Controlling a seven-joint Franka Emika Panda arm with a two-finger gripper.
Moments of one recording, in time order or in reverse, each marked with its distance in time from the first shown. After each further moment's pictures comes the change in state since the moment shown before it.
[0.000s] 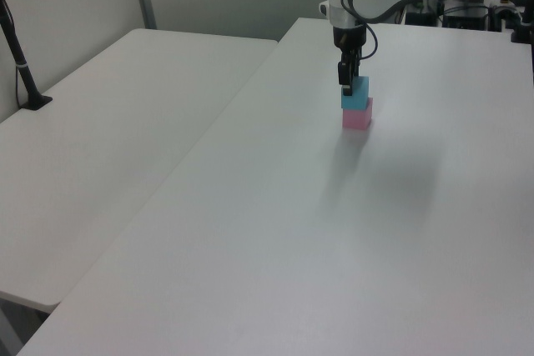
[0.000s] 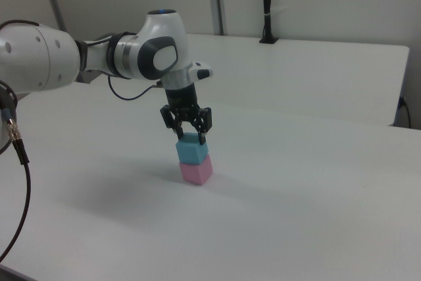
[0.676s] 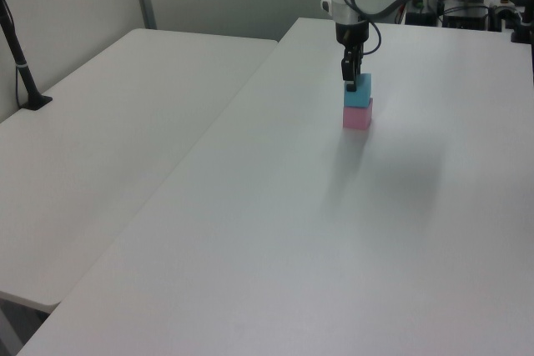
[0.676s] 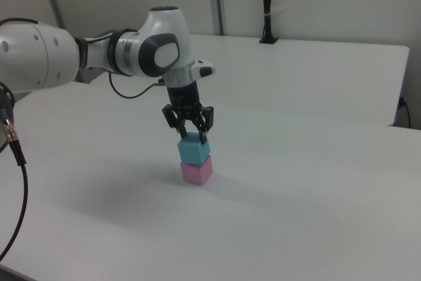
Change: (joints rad) arm -0.015 -0.020 -0.005 0.003 -0.003 -0.028 -0.034
